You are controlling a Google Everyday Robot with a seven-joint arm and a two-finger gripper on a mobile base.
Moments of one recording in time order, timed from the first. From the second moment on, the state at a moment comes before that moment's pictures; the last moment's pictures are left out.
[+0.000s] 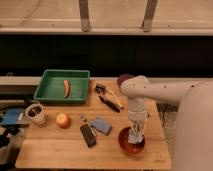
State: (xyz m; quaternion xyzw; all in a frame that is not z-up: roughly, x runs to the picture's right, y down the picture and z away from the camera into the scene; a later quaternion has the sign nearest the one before) arm 0.176 0.226 0.733 -0.31 0.45 0.62 0.56
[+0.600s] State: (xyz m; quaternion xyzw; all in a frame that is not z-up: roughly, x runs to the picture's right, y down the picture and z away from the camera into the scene) arm 0.145 0.268 0.689 -0.33 0.43 0.59 0.60
